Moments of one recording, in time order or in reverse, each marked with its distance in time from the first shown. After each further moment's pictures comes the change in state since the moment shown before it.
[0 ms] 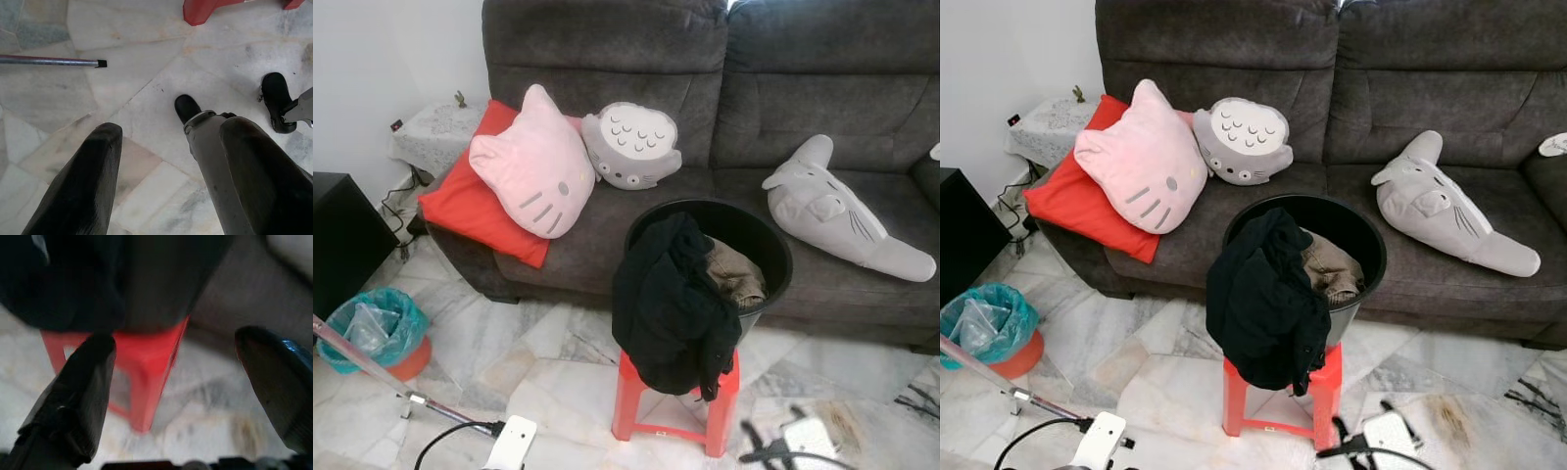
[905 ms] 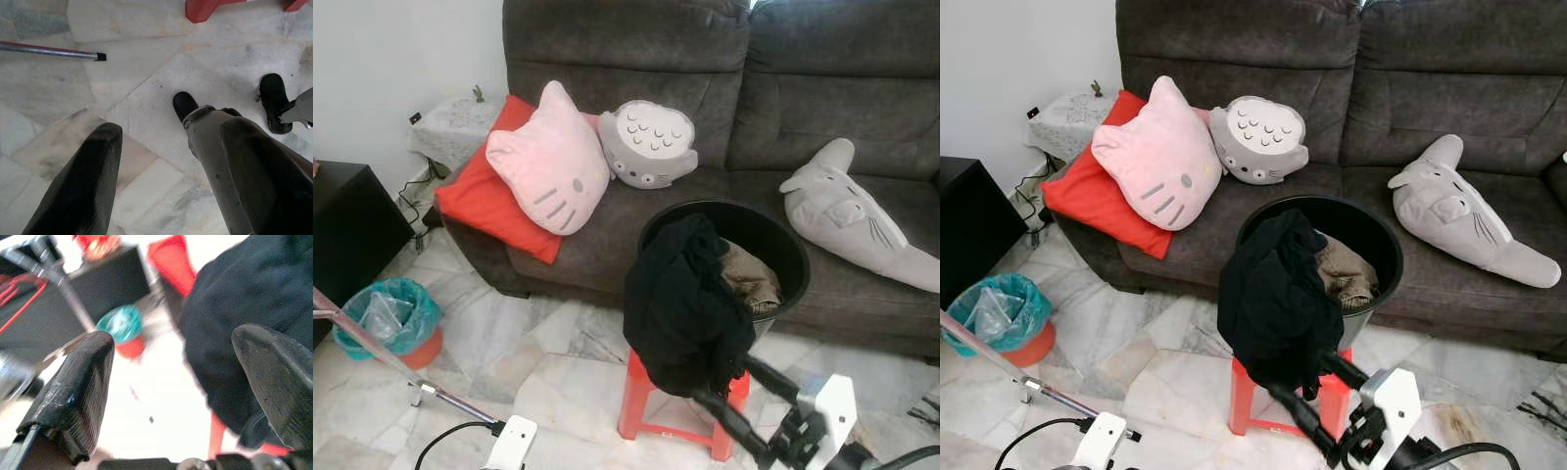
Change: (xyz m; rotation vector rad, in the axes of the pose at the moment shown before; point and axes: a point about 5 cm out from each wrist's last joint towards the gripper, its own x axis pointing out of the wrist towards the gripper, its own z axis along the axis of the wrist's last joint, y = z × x) left arm 0.000 0.000 0.000 -0.001 -0.001 -0.015; right arm -0.048 0.029 0.095 0.244 -0.176 0.681
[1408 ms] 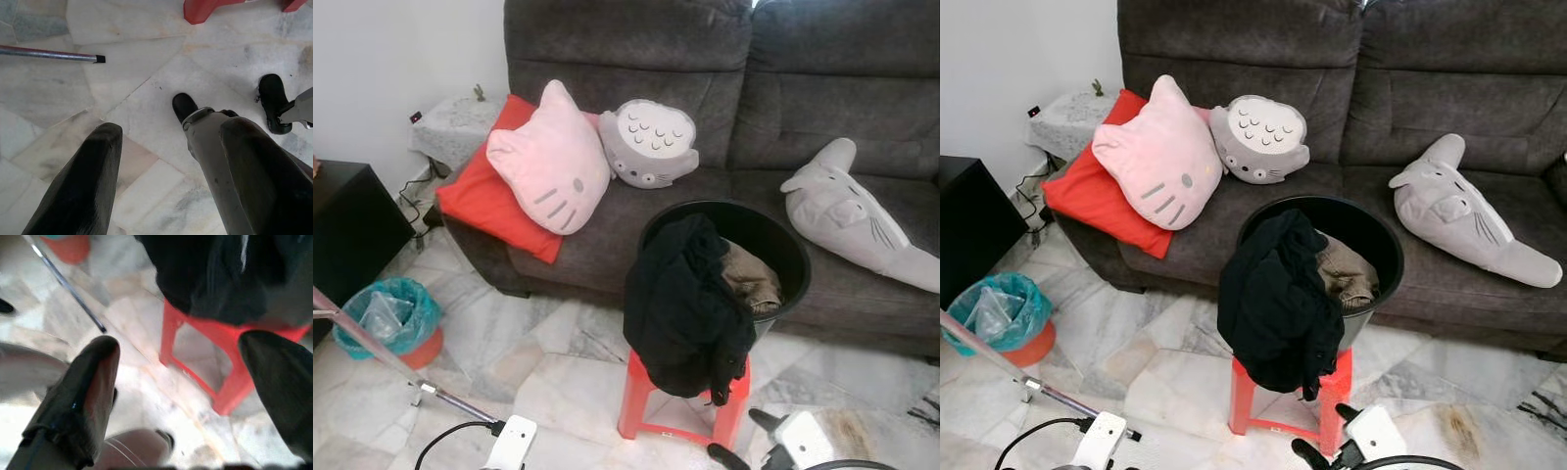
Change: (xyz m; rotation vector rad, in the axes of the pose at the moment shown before) left arm 0.000 0.000 0.000 0.000 -0.002 0.000; right arm -0.008 -0.023 -0.071 -0.089 0.394 -0.269
